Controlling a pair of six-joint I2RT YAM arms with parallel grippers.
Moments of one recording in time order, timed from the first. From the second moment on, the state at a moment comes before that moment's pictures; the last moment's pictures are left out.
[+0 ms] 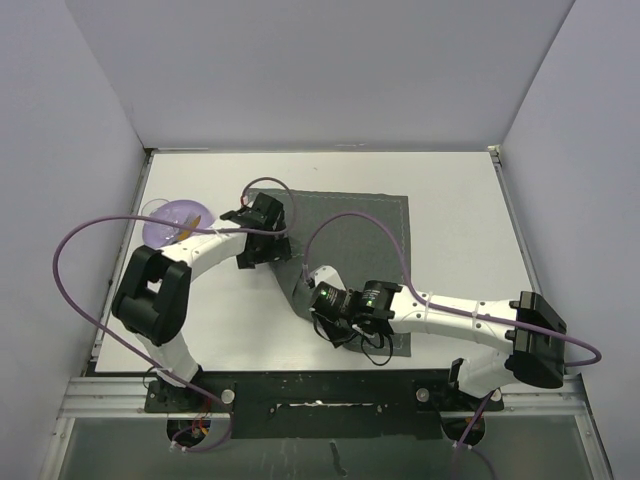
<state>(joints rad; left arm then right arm) -0.50 1.73 1.16 -0.61 -0.20 -0.68 1.21 1.43 1.04 -0.81 0.24 0.53</state>
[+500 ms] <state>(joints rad) -0.46 1.78 1.16 -0.53 -0.14 -0.66 1.21 1.45 1.04 -0.82 0.24 0.53</state>
